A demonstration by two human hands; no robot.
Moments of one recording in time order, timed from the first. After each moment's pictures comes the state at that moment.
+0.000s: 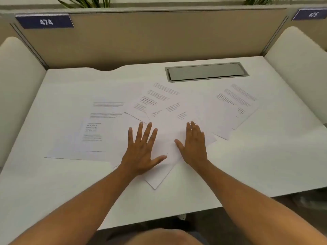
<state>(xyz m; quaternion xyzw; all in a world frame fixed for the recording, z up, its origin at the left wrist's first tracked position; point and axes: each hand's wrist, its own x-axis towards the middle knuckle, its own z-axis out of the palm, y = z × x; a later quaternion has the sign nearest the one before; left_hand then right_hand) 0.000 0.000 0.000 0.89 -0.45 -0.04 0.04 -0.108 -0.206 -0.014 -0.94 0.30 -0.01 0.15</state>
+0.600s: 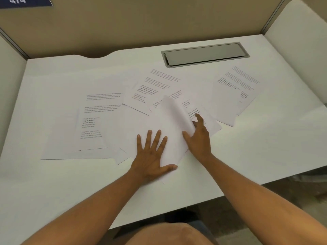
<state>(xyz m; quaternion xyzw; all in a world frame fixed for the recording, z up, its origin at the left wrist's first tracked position) -0.018 0.015 -0.052 0.85 -0.50 -0.16 0.02 -0.106 -0.189 -0.013 -0.82 0.42 -0.12 0.38</state>
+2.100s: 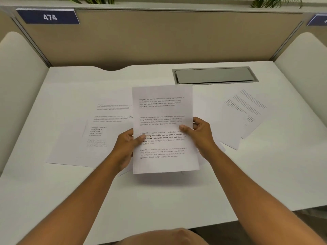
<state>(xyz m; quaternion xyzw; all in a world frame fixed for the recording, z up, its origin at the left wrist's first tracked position) 0.071 0.027 0.022 0.64 -0.02 -0.36 0.68 -0.050 -0.227 0.052 -0.64 0.30 -0.12 0.69</state>
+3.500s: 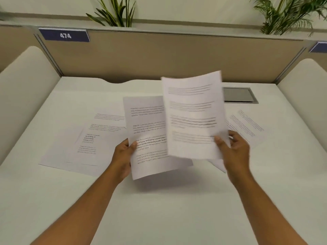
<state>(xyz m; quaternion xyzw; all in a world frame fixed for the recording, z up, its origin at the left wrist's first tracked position) 0.039 -0.028 0.028 0.61 0.09 -0.27 0.74 -0.127 -0.325 0.097 -0.69 0.33 -0.28 0.58</state>
